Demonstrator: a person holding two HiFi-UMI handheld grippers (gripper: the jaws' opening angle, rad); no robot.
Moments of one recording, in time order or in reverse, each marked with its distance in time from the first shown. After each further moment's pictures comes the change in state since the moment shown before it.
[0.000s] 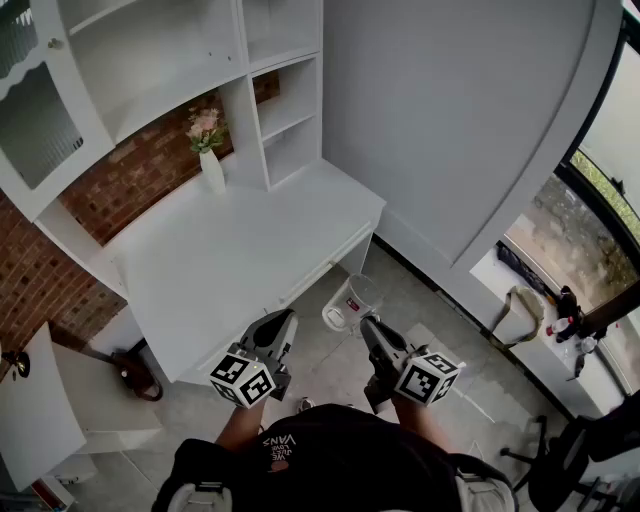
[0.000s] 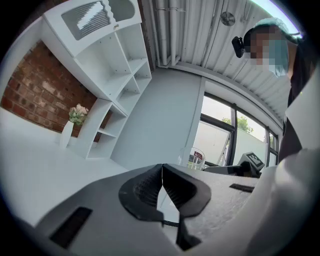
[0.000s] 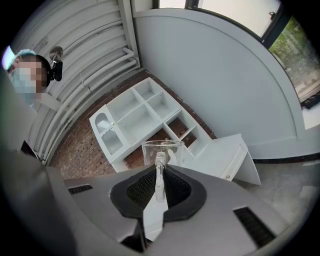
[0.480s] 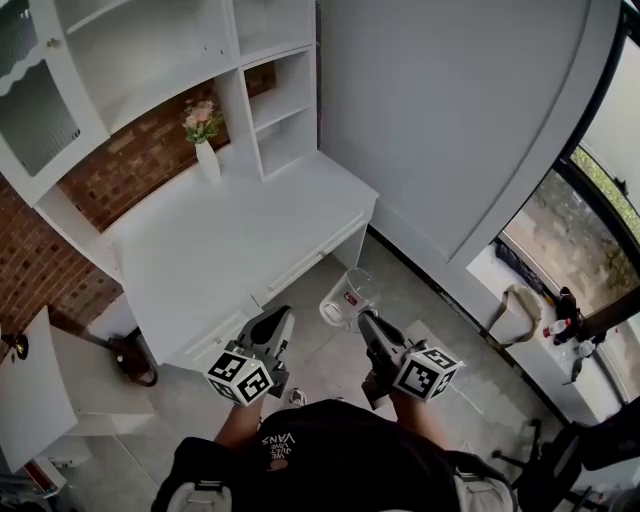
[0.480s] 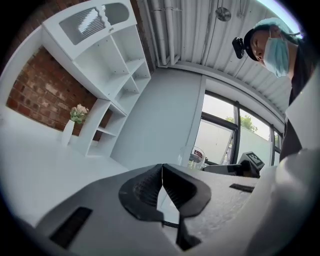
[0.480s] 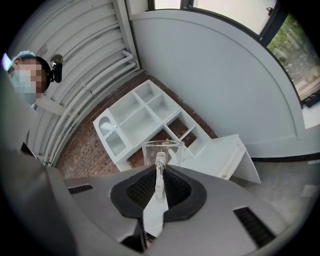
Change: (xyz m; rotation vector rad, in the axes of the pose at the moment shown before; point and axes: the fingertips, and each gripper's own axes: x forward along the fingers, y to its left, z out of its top) left arm 0.015 -0.047 -0.022 -0.006 -0.011 0.048; right arm -0.046 -0.033 0.015 -0.005 -0.004 0.042
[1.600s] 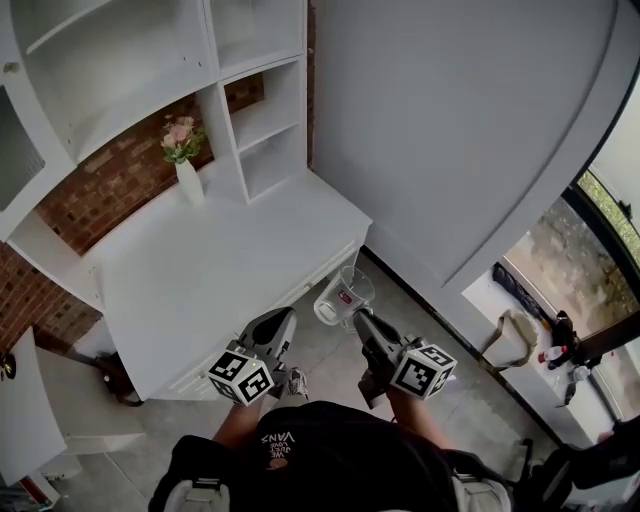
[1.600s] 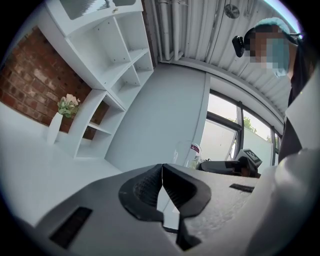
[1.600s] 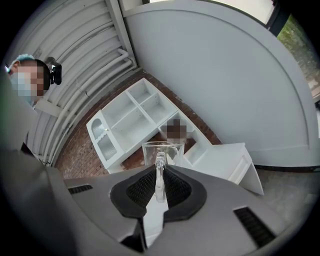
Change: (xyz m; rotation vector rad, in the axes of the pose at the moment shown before) left arm 0.117 0.054 0.008 -0.007 0.013 -0.033; right arm 0.083 -0.074 0.065 -0.006 0.009 0.021
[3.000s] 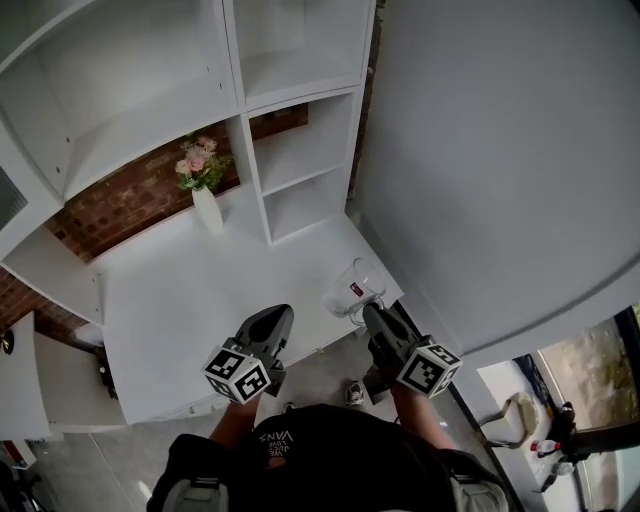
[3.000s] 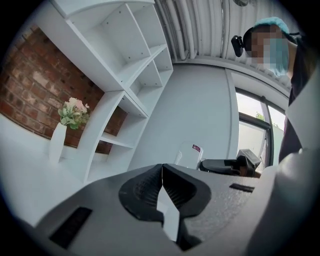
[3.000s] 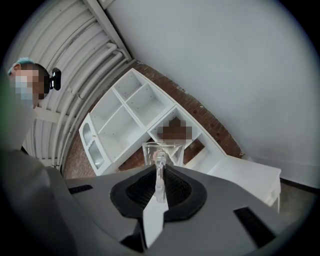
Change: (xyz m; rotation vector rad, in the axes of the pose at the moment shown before) left arm 0.144 0.166 0.078 0.005 -0.091 0.207; right arm 0.210 -0.113 0.122 0.010 0.086 0.126
